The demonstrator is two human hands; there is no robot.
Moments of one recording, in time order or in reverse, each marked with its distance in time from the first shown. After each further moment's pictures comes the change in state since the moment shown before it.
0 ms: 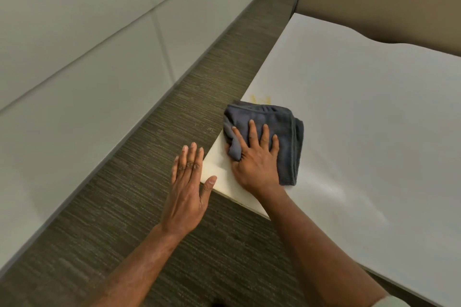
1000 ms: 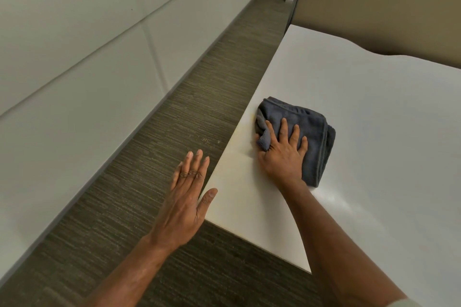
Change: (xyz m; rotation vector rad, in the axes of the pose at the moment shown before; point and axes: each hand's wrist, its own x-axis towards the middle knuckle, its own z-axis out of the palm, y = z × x) left_hand 0.050 -0.020 -0.013 -0.026 -0.092 0.131; right_hand 0.073 0.054 -0.012 0.036 0.084 0.262
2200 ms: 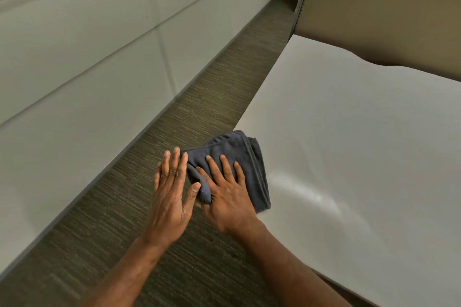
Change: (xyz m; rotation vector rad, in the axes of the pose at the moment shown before) left_hand -0.027 0.011 -0.010 -0.006 0.234 -0.134; right_hand -0.111 -0.065 0.022 0.005 -0.136 -0.595
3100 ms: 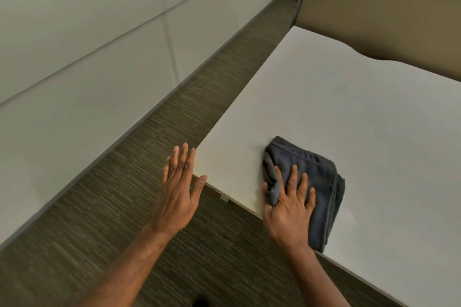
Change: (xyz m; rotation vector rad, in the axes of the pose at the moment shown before) left_hand -0.051 0.049 0.013 0.077 -0.079 -0.054; right_hand -0.145 0.070 -0.015 0.062 0.116 0.593
